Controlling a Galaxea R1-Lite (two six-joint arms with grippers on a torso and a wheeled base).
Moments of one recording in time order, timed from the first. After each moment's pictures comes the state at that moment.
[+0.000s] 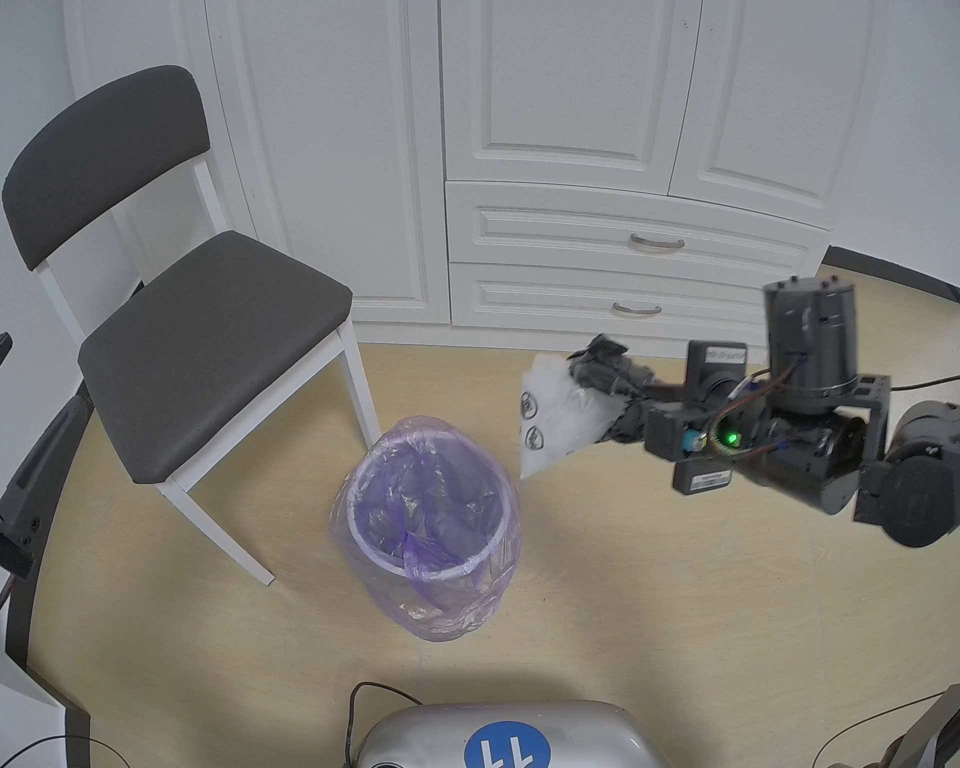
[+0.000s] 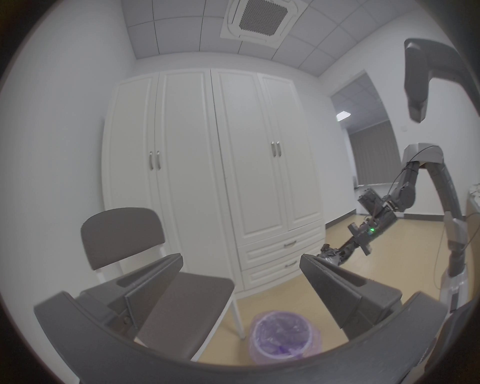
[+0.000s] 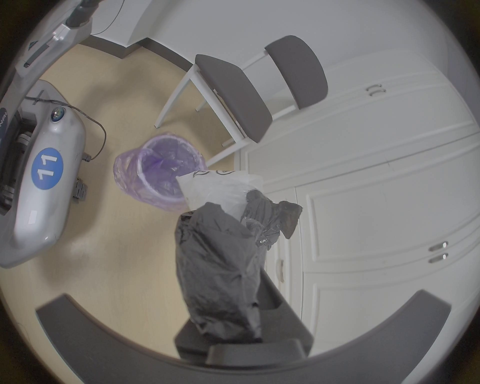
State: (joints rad) left arm -0.38 0.75 -0.35 -0.74 0.00 0.29; right arm 0.64 1.68 -0.97 -0.39 -0.32 -1.34
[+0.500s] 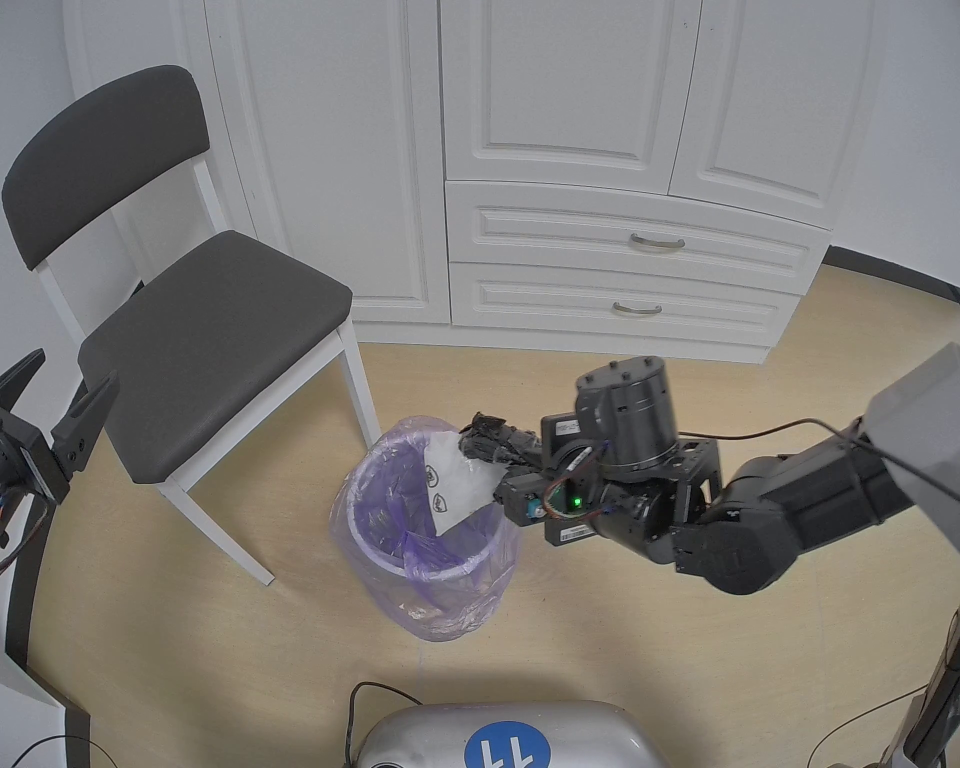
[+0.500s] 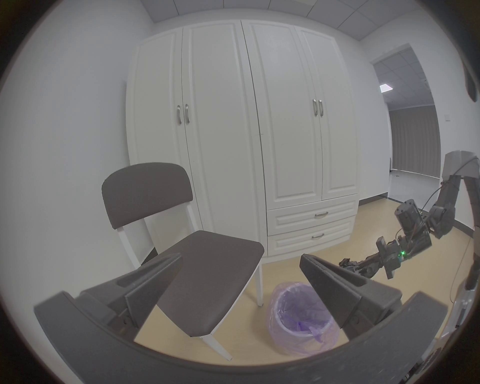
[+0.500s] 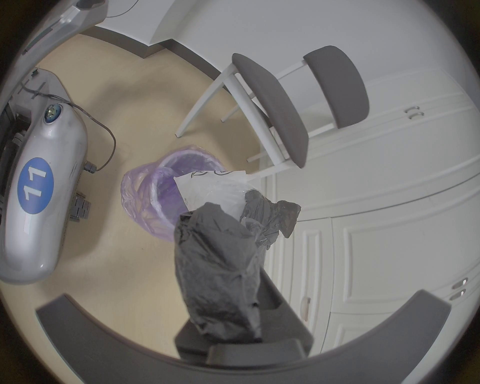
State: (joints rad) left arm -0.02 0.98 -0.42 -0.68 -0.12 0.14; right arm 0.75 2.03 -1.12 -0.50 -0.32 -1.34
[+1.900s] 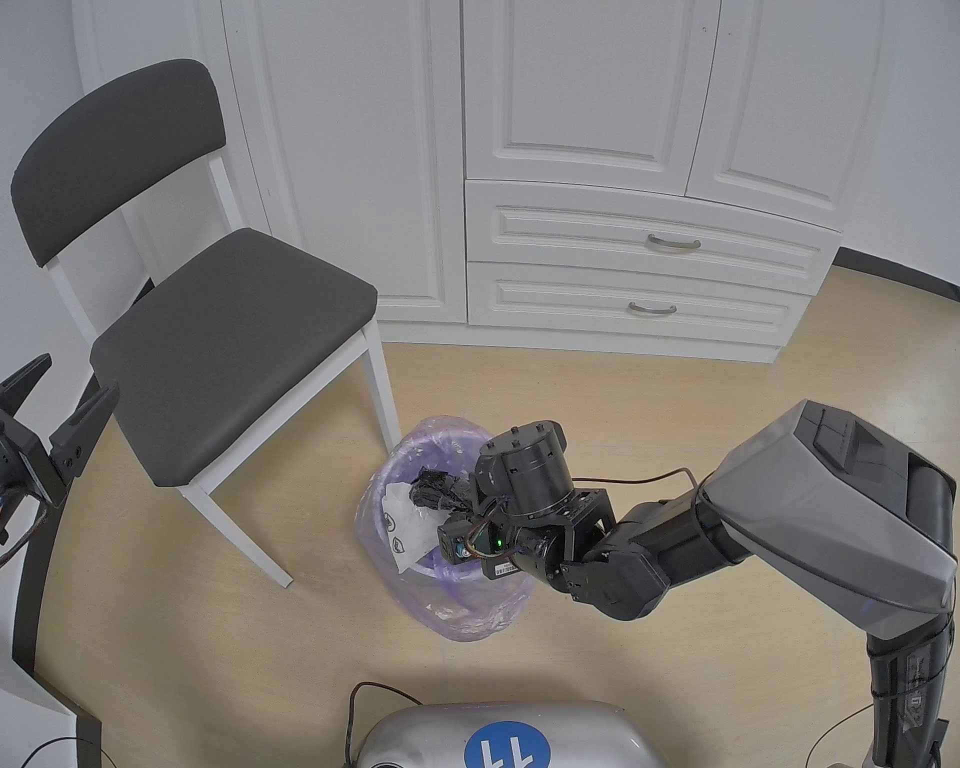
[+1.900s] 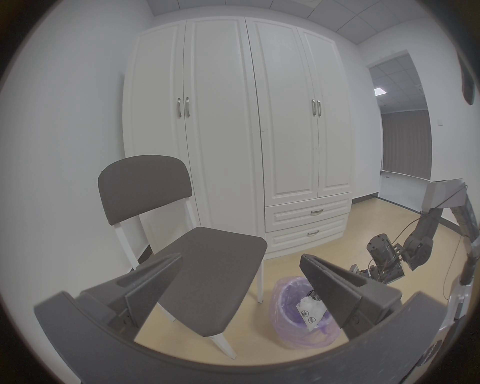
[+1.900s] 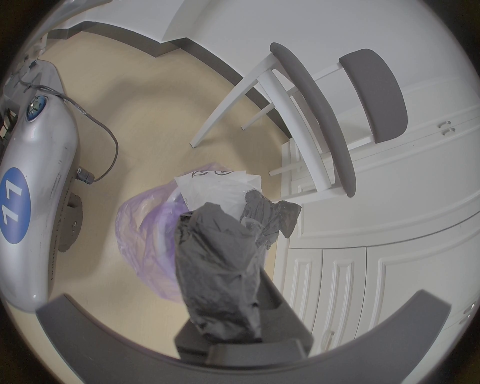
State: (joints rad) left arm 0.15 1.02 -0.40 -0.74 -0.35 0.12; right arm 0.79 2.33 -1.34 -0.51 -0.29 -1.33
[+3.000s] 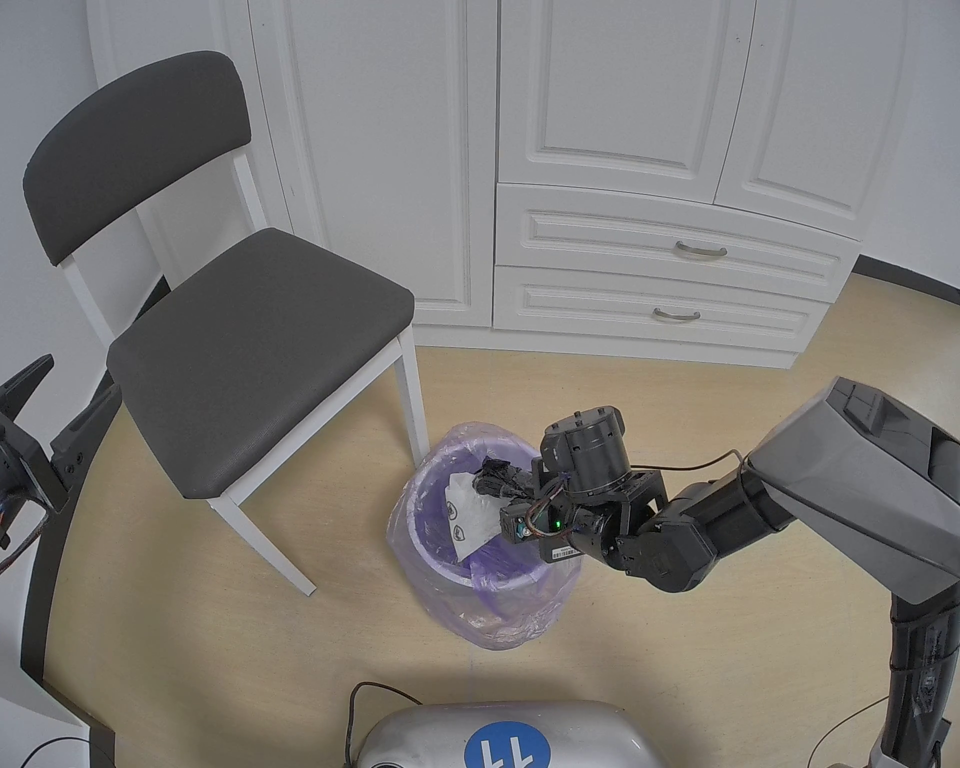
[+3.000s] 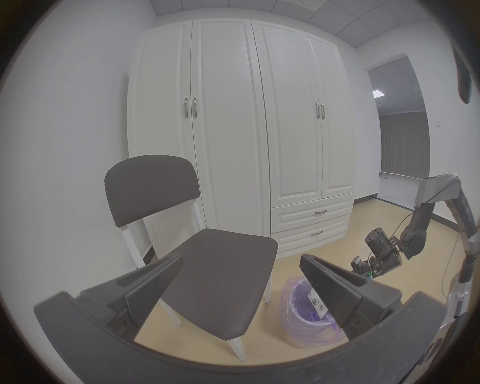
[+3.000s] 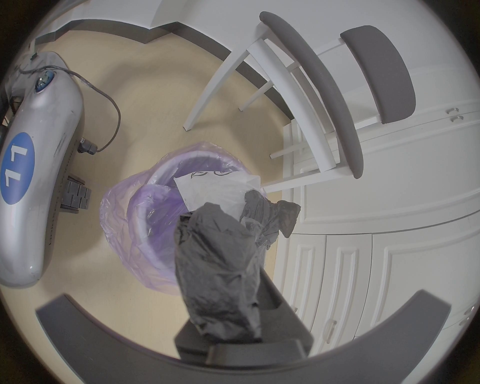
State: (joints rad) left arm 0.14 1.02 -0.37 -0.78 -0.37 0.12; right arm 0.68 2.27 -1.24 -0.52 -0.30 -1.34
